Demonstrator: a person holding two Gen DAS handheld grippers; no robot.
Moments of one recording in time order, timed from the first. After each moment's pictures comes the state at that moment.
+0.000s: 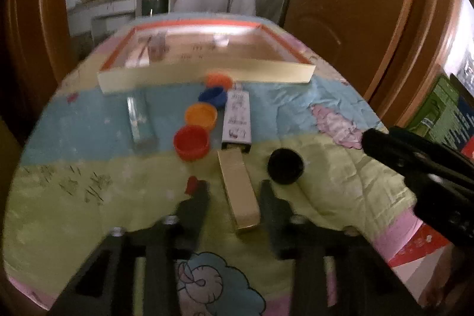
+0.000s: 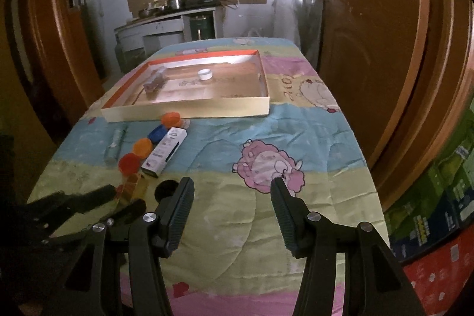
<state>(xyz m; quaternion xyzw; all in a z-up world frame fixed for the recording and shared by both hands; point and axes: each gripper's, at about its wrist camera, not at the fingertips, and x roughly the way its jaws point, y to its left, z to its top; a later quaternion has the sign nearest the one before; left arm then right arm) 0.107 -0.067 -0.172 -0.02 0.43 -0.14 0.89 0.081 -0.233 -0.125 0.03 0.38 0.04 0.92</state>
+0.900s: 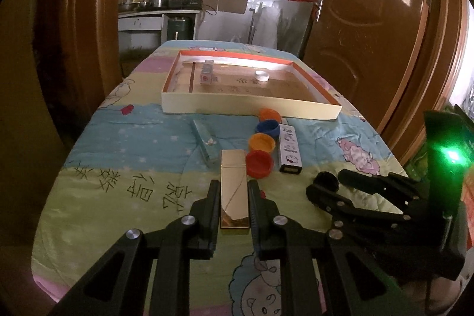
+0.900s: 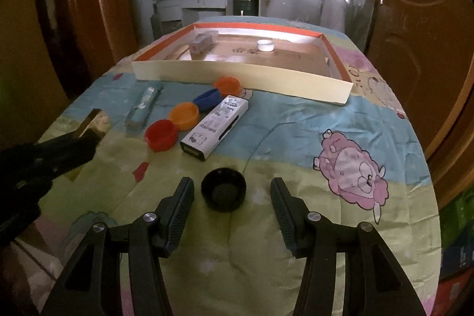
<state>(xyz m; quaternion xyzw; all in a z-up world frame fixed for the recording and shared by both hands) 0.086 -0.005 -0.144 -0.04 0.36 -0.10 0.93 0.114 -0.170 -0.172 -0.03 0.41 0.13 0.90</state>
